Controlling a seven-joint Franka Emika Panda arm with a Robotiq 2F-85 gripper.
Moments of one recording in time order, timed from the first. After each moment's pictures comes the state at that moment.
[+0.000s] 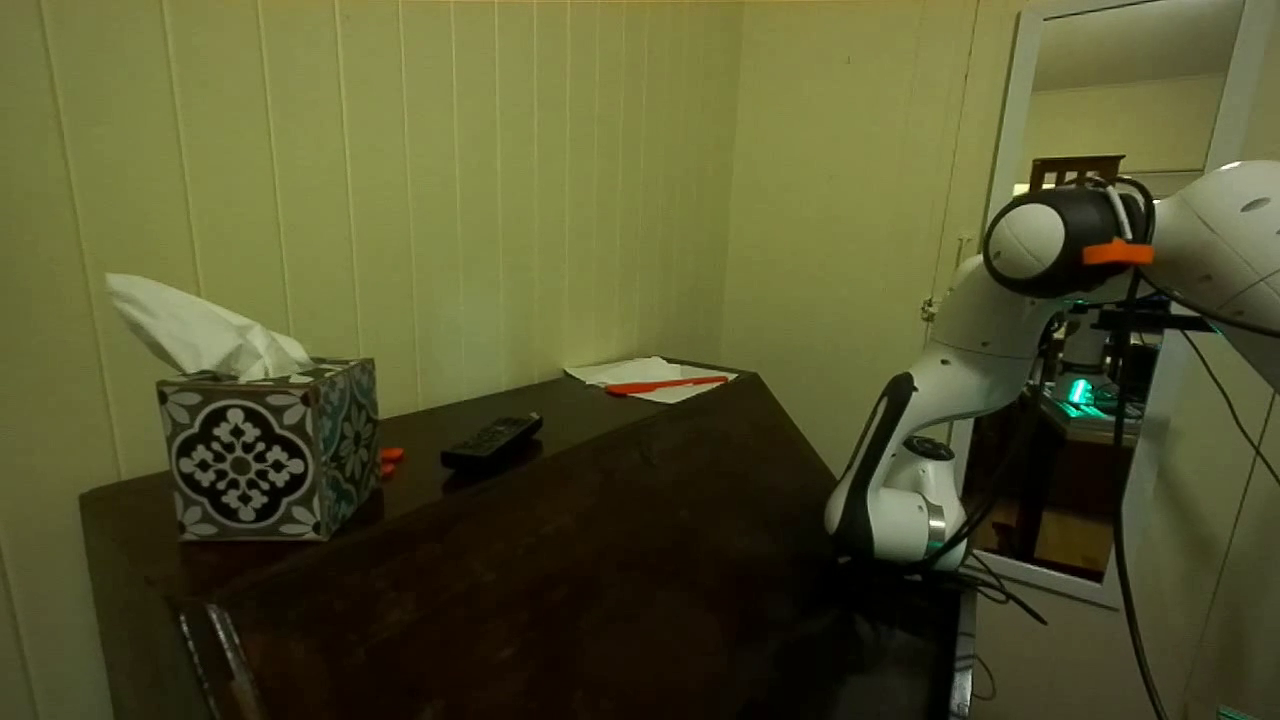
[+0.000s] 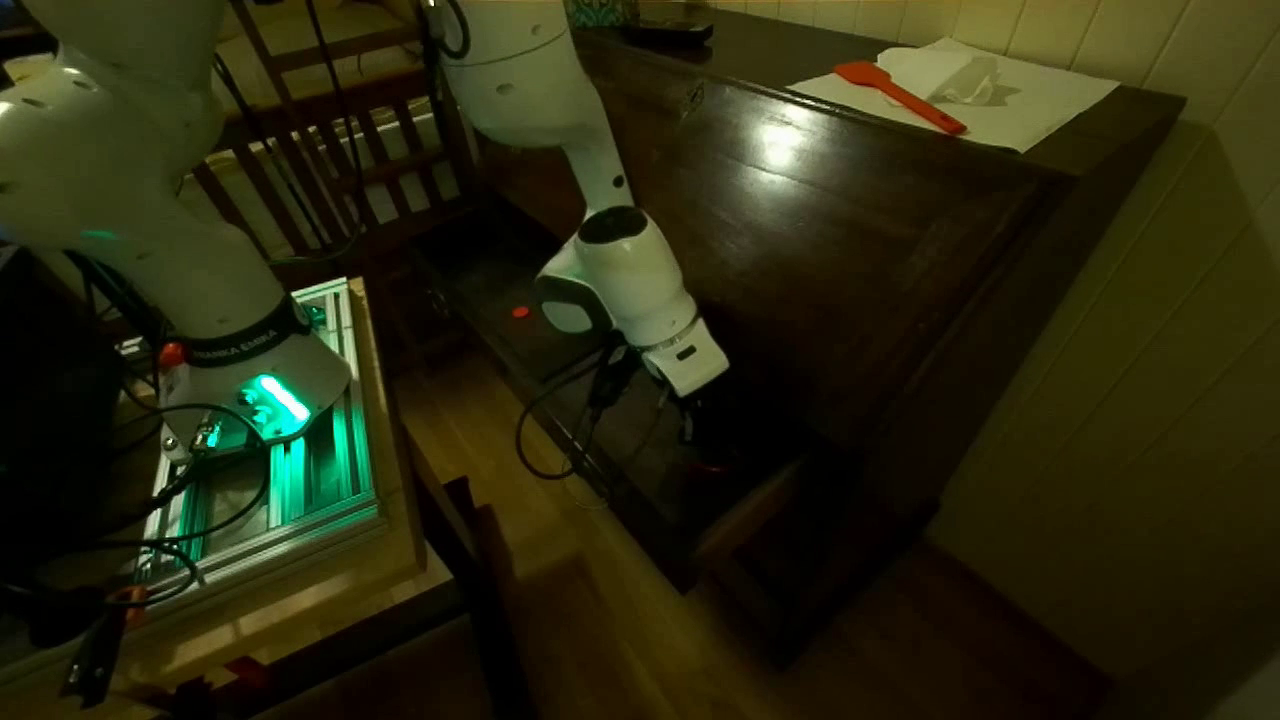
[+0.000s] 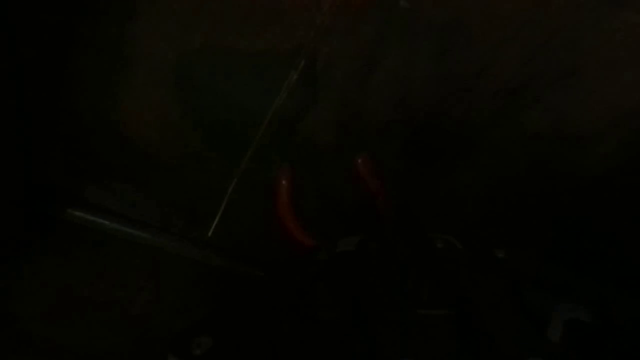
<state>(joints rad) -0.43 0.78 0.03 -2.24 0.51 3.43 -0.12</state>
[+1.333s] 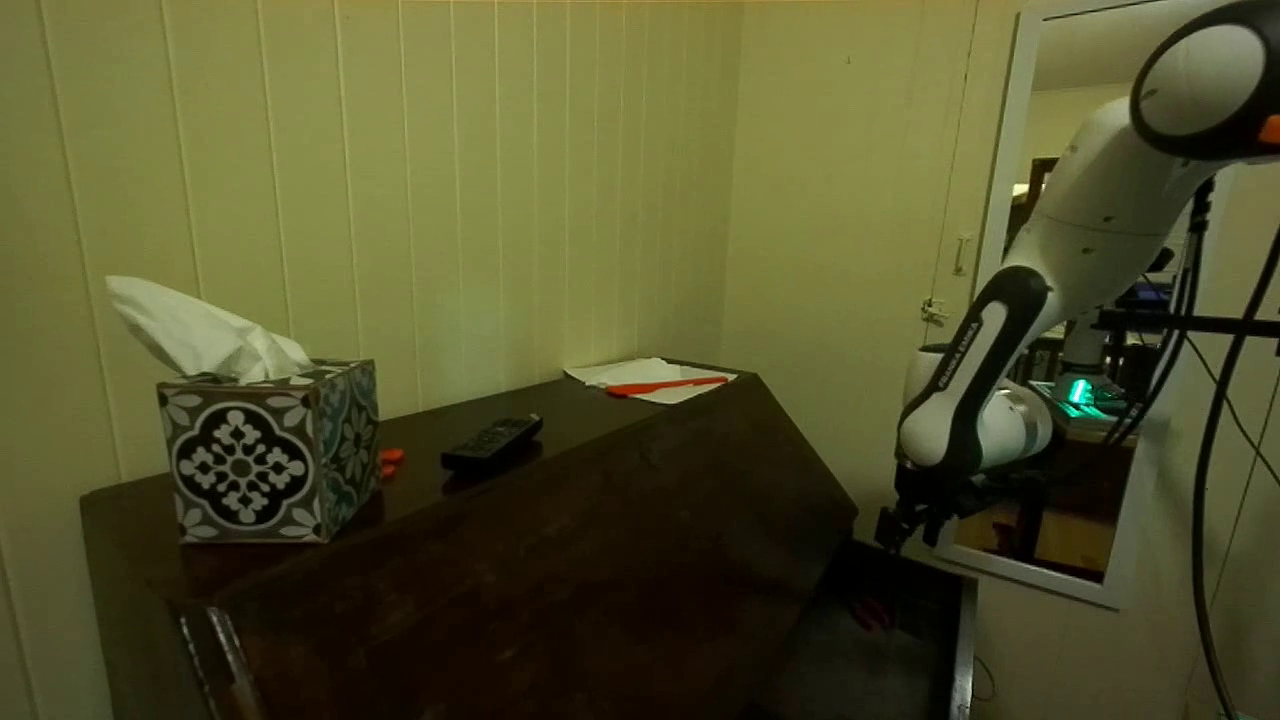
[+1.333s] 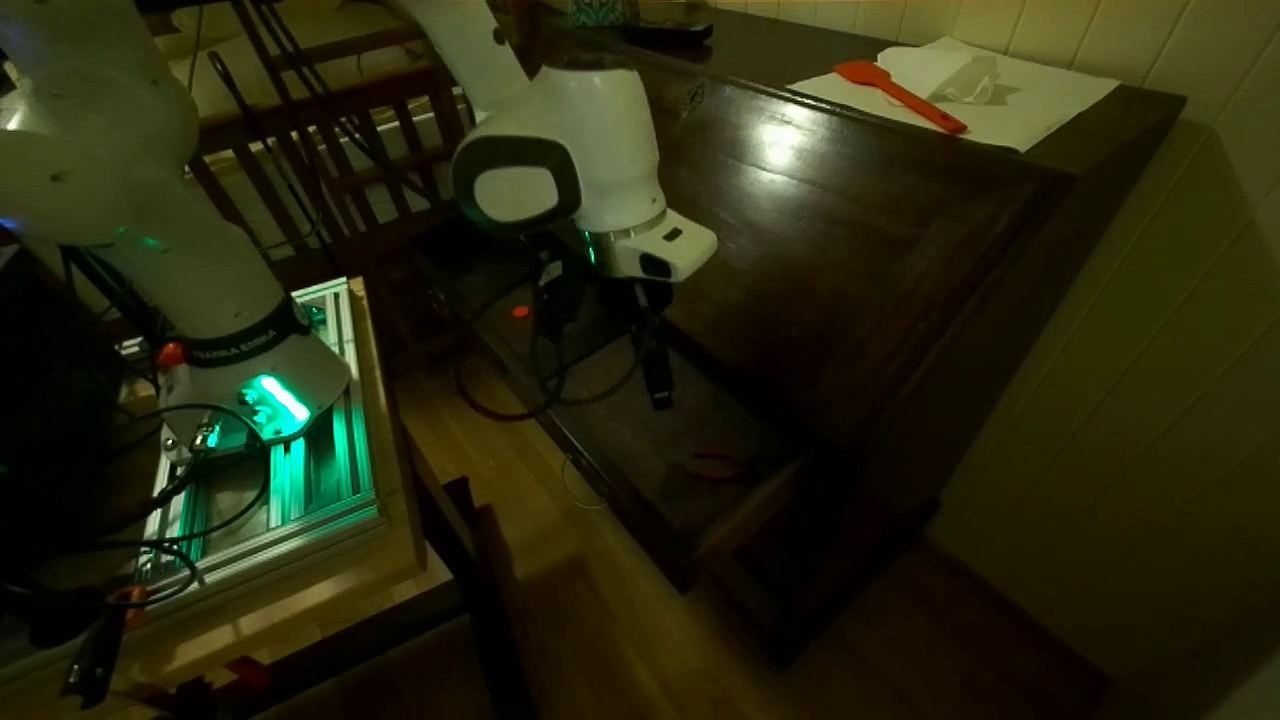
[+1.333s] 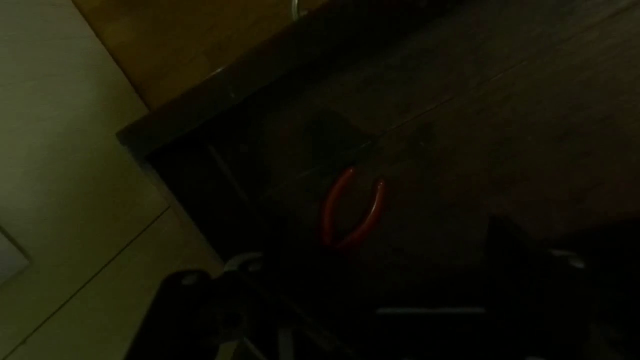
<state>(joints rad) -0.13 0.25 -0.38 -2.53 -0.10 2.90 -0.13</state>
